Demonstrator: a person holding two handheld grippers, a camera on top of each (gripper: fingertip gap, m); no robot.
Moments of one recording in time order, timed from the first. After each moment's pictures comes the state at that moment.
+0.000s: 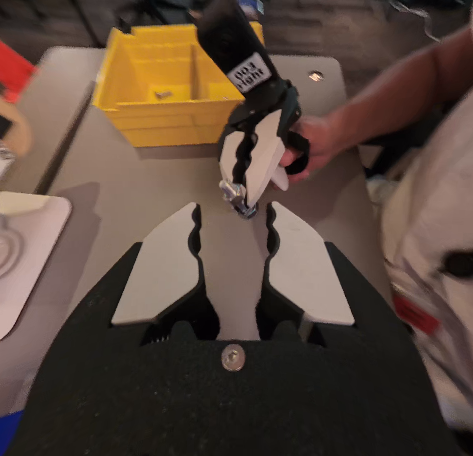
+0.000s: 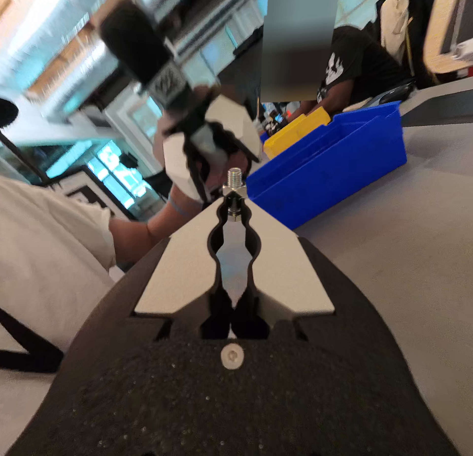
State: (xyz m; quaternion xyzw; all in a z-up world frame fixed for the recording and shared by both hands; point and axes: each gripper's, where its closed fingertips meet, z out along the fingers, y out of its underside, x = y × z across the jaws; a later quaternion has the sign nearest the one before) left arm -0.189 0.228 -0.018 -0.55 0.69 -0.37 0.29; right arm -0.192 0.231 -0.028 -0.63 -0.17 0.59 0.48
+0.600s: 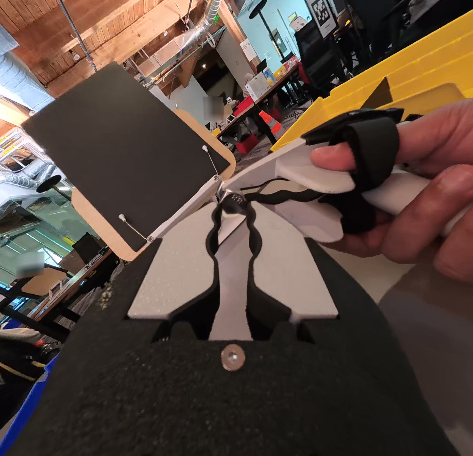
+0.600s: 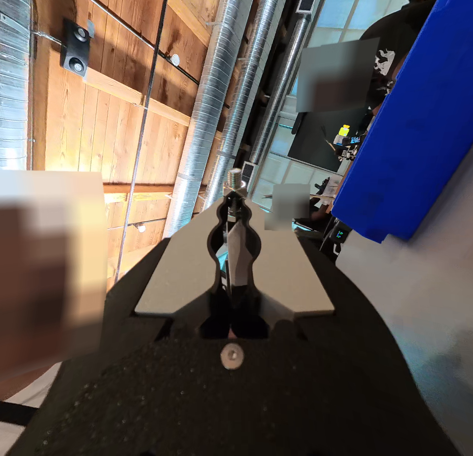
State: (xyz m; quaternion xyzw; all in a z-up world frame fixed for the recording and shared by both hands) left arm -0.201 0.211 -0.035 -0.50 0.47 -0.07 0.72; right arm -0.210 0.217 -0.024 -0.47 0.10 0.81 0.33
